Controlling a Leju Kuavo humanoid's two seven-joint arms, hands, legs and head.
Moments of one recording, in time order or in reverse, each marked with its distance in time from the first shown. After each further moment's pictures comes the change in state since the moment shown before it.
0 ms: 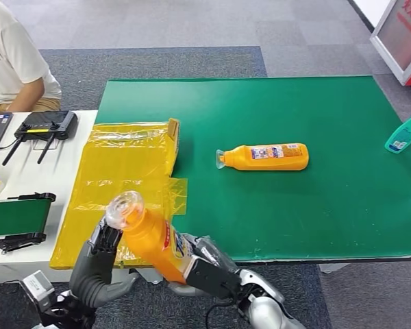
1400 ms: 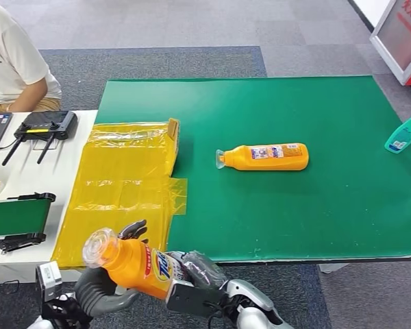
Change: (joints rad) left arm -0.050 0.243 -0.173 0.026 0.255 -0.016 0.137; right arm -0.040 -0.021 0.133 0.105 0.087 -0.063 -0.019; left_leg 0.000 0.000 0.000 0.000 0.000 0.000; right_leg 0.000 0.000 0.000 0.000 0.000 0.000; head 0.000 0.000
